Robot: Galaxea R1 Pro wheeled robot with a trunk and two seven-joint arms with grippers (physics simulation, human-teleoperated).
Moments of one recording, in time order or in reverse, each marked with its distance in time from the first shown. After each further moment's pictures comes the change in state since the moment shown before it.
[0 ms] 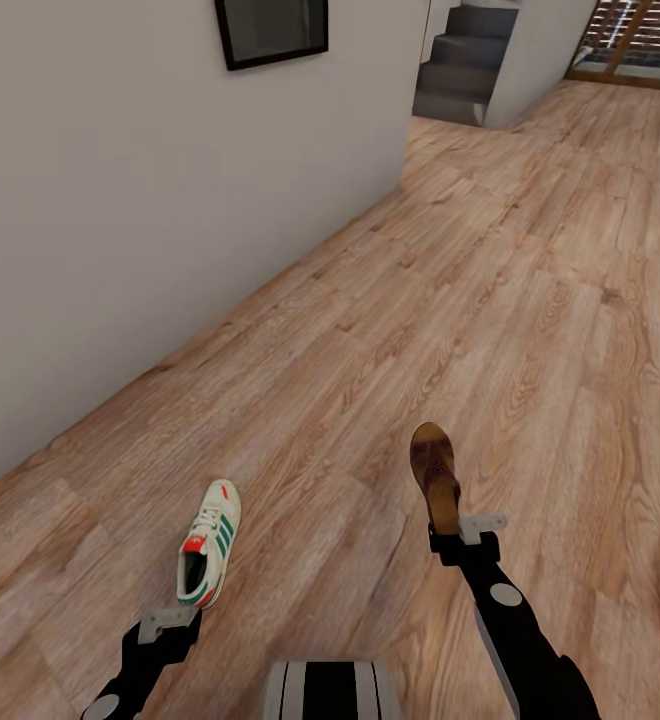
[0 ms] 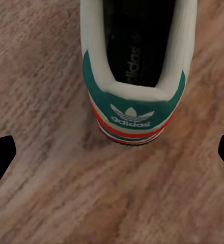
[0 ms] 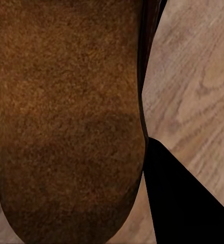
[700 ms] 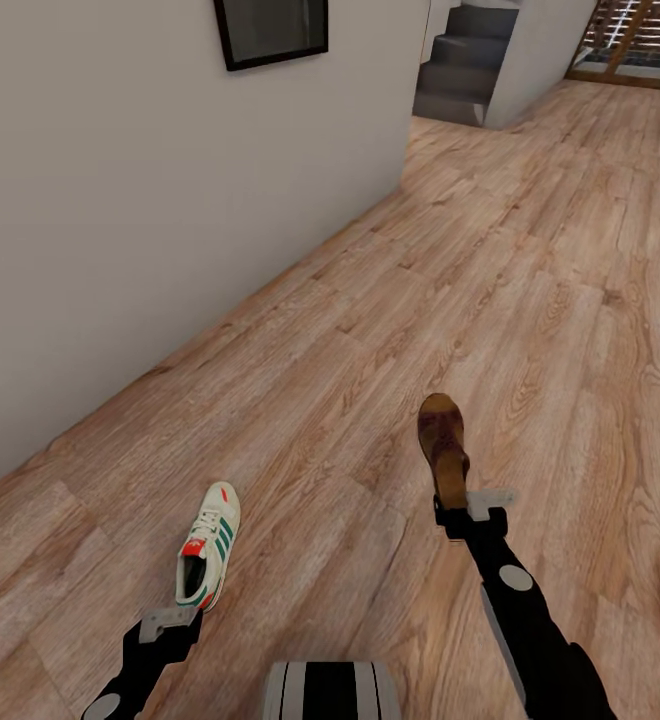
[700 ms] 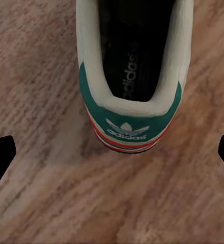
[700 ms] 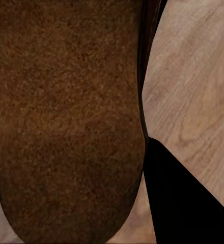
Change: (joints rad) left arm 0.000 -0.001 -0.003 -0.003 -0.001 0.000 0.000; right arm 0.000 -0.002 -0.009 -0.144 0.000 0.002 0.000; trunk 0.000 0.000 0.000
